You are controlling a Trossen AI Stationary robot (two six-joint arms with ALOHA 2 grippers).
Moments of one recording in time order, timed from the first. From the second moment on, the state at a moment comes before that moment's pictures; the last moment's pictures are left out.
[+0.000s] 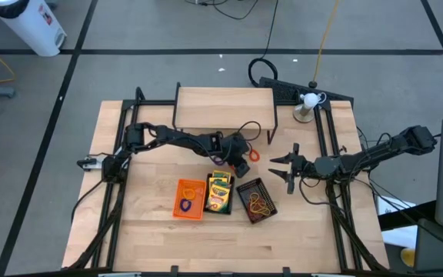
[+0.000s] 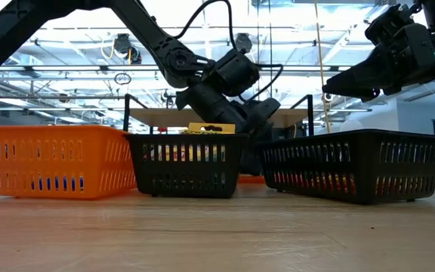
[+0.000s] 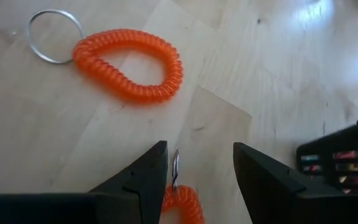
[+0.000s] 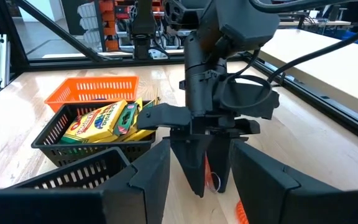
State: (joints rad) left arm 0.16 2.20 1.40 -0.08 0.30 -0.44; right arm 0.25 0.79 0.13 0.48 0.44 0.08
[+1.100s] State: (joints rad) left arm 0.15 2.07 1.40 -0.05 0.26 -0.34; right arm 0.25 0.79 0.13 0.49 0.44 0.08
